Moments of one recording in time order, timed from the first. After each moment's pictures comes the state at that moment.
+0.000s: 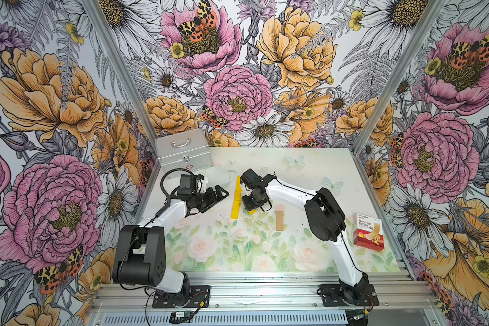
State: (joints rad) left arm -0.08 1.48 0.85 -0.31 0.57 -0.56; right arm 0.75 2.26 1.82 -0.80 -0.11 0.25
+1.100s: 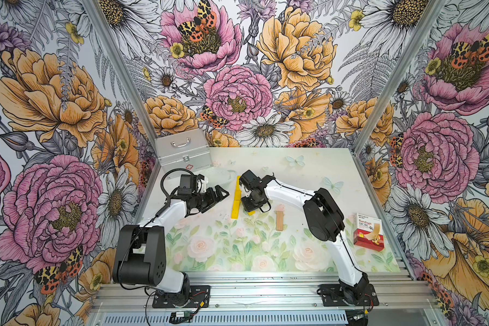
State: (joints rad) left arm -0.08 1.48 0.85 -0.31 0.57 -0.56; right arm 0.75 2.28 1.82 -0.80 -0.11 0.26
